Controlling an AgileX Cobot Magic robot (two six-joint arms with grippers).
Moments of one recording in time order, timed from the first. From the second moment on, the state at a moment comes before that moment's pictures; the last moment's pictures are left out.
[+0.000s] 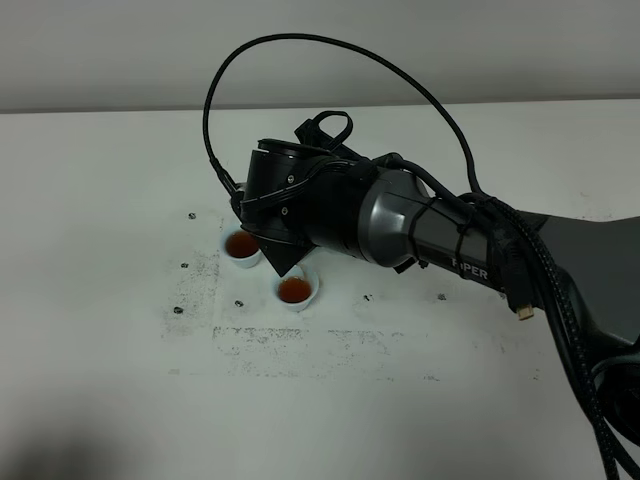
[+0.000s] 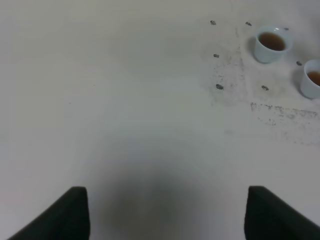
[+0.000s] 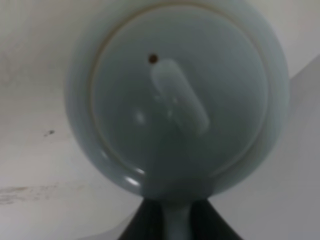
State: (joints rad) left arm 0.10 0.00 -0.46 -0.12 1.06 0.02; right arm 0.86 2.15 -1.73 -0.85 1.22 -0.86
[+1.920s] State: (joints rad) left arm 0.10 0.00 -0.46 -0.12 1.06 0.02; right arm 0.88 2.15 -1.70 -0.86 1.22 -0.82
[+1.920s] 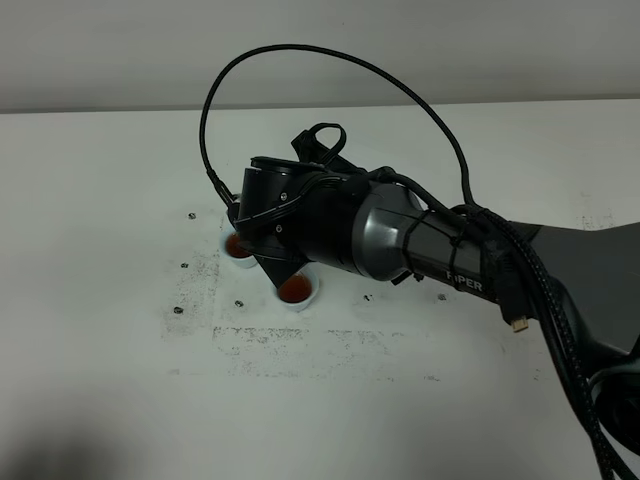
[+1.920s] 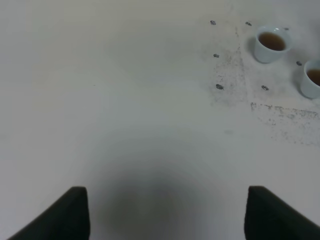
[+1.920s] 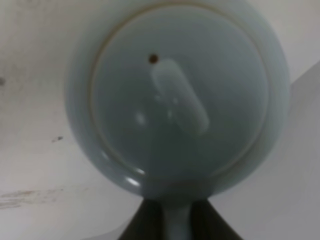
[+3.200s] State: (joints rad) left arm 0.10 0.00 -0.46 -0.12 1.06 0.02; right arm 0.90 2.15 -1.70 -0.90 1.22 -0.79
